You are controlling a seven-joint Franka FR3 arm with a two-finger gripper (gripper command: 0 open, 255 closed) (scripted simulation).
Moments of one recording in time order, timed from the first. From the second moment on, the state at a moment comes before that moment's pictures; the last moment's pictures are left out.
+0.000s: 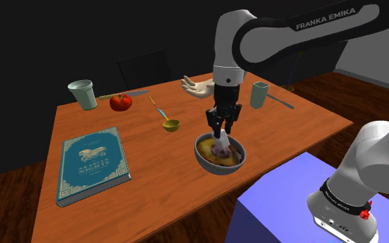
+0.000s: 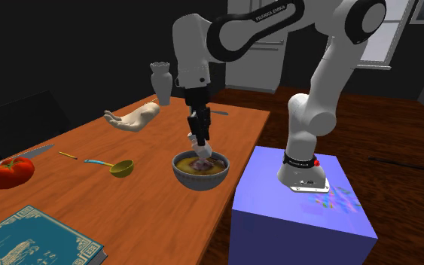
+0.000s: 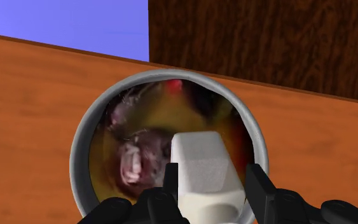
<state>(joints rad) 0.25 -0.30 0.28 -2.26 0.32 1.88 0.41</state>
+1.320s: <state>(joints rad) 0.25 -0.28 0.28 -2.31 0.32 1.94 0.39</state>
